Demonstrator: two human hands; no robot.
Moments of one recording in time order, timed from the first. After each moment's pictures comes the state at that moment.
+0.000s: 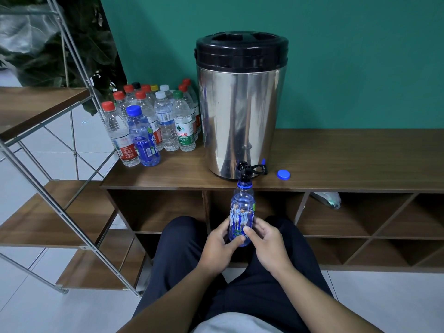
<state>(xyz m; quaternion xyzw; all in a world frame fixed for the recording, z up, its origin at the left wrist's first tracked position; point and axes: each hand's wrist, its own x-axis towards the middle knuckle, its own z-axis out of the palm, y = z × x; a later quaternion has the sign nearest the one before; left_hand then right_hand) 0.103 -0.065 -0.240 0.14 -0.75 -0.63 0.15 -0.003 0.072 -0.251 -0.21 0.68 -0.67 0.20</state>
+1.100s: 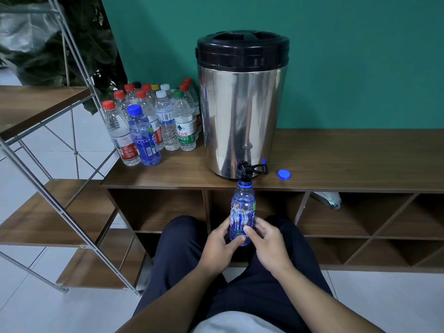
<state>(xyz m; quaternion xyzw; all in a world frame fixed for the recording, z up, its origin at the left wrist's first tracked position) 0.104 -0.065 -0.238 0.14 -0.76 -0.61 0.15 0.001 0.074 -0.244 -0.21 0.67 -0.68 0.21</state>
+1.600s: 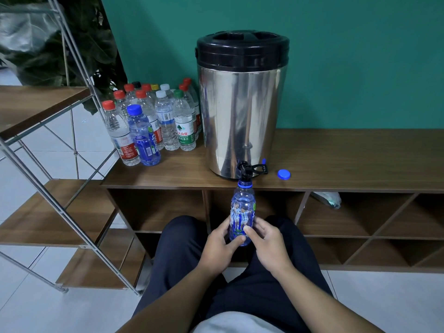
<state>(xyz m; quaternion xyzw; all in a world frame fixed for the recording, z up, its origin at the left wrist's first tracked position) 0.104 -0.064 -0.238 0.14 -0.77 -0.61 0.15 0.002 0.075 -0.242 -0.22 0.67 -0.68 0.21</state>
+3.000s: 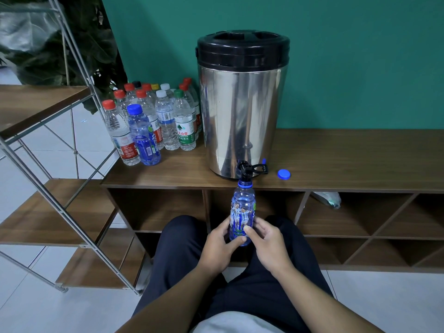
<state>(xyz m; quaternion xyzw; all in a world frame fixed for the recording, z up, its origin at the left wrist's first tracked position) 0.103 -0.064 -0.237 0.15 -0.75 -0.62 0.15 -0.001 0.074 -0.248 -0.21 0.68 -0.67 0.21</state>
